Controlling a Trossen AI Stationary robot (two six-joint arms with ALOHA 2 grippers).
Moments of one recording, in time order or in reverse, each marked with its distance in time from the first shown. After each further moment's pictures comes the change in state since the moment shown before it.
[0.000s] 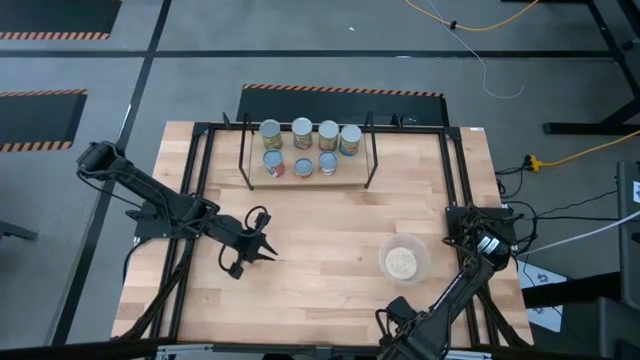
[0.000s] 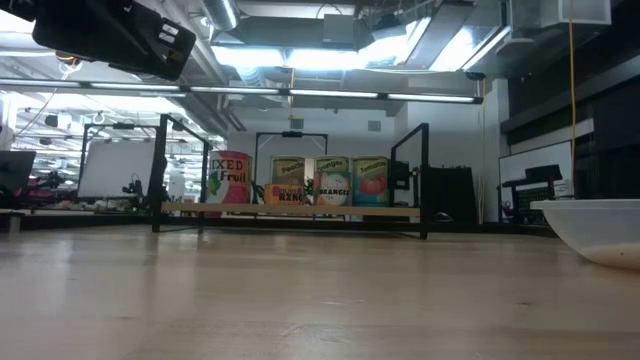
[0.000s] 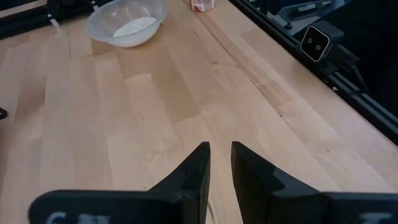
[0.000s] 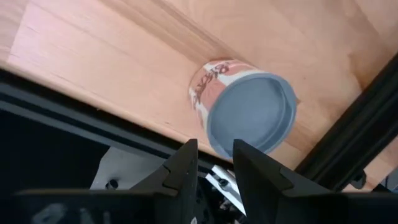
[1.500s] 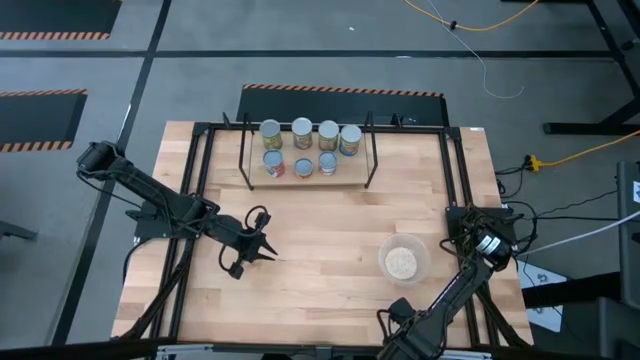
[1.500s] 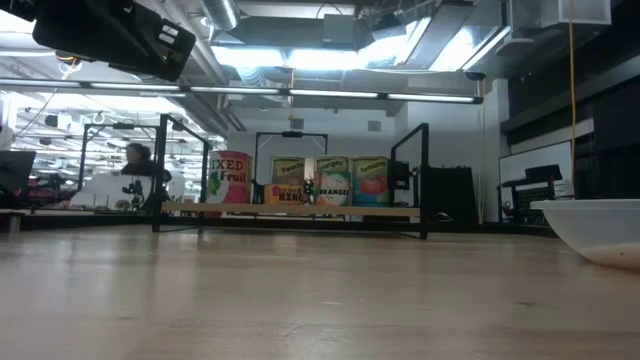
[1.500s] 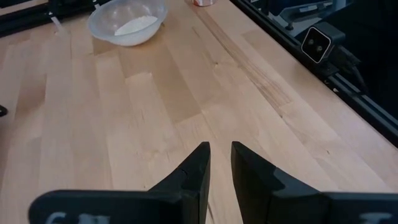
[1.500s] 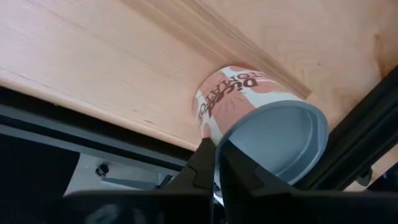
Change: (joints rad) left arm 0.000 0.000 0.000 0.000 -0.003 -0.012; right arm 0.010 -0.002 -0.157 0.146 -0.091 -0.010
